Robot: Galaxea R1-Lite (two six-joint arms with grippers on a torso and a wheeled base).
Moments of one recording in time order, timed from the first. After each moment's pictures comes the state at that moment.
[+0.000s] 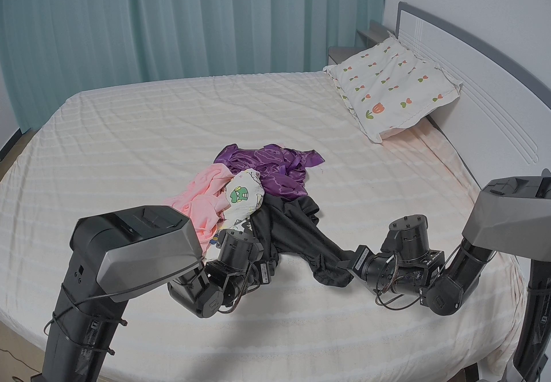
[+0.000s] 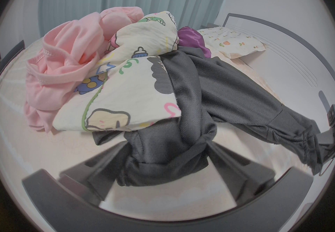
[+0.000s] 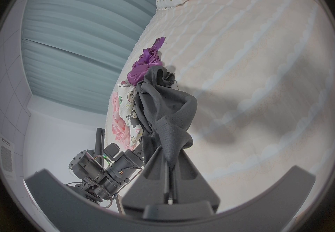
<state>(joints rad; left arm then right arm) -0.55 2.54 -1.06 -0.82 0.22 -0.48 0.51 2.22 -0.63 -1.02 0.11 1.03</state>
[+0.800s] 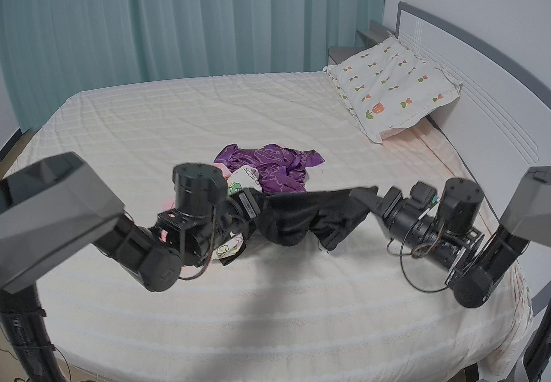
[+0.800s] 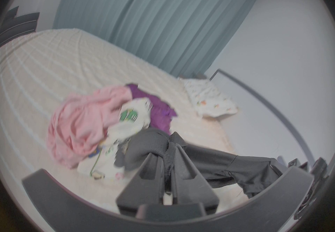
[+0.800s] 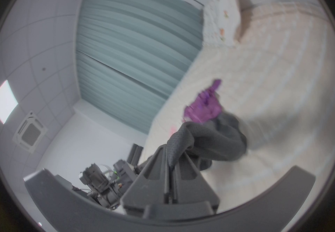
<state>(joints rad) -0.54 2.12 -0.93 -0.88 0.22 -0.66 0.48 2.05 -0.55 -1.47 0.13 0.97</state>
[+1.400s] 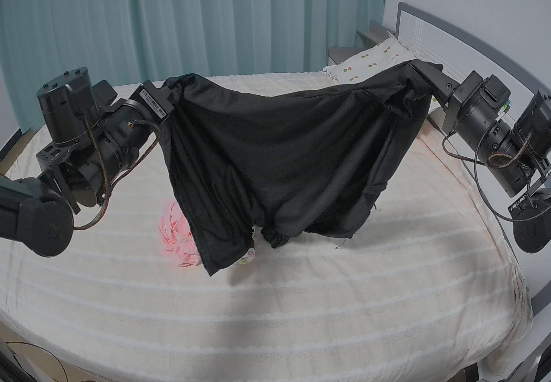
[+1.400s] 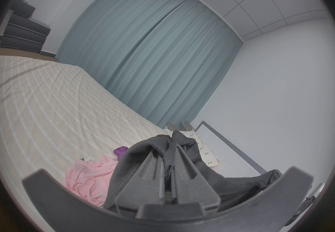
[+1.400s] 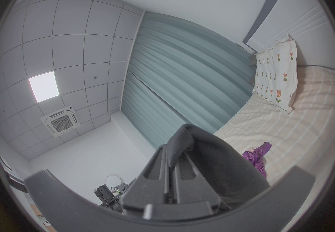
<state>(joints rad) -0.40 1.66 -0.89 -0.88 0.24 -0.61 0.36 1.69 -0.77 -1.36 0.23 0.90</state>
